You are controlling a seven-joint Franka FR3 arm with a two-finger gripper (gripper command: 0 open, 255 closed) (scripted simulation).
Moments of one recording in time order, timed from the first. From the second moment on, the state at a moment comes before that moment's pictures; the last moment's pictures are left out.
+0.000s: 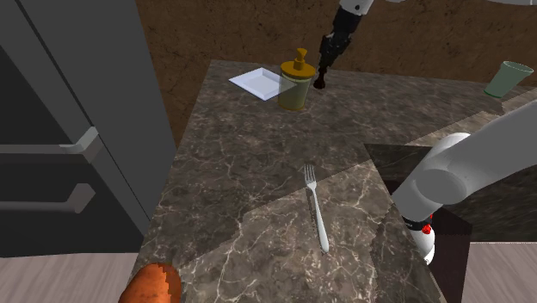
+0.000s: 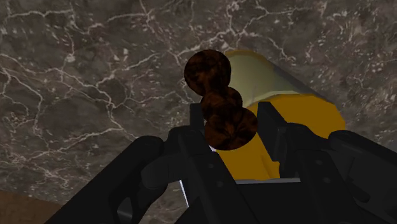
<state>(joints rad) -0.08 -0.37 -0.18 -2.13 0.06 1.90 -0.11</state>
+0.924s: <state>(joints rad) -0.04 0.16 -0.16 -1.45 0.14 1.74 -0.04</state>
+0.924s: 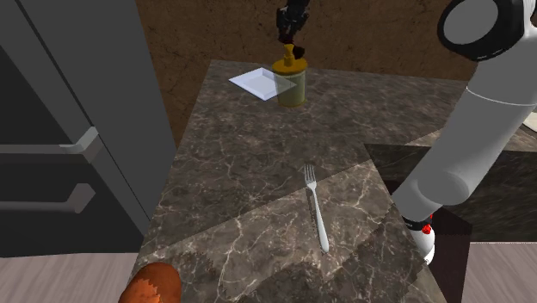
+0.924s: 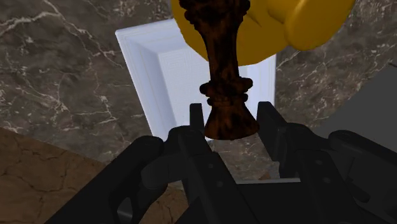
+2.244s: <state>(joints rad) -0.03 0.40 -0.14 -1.30 0.17 1.83 -0.03</state>
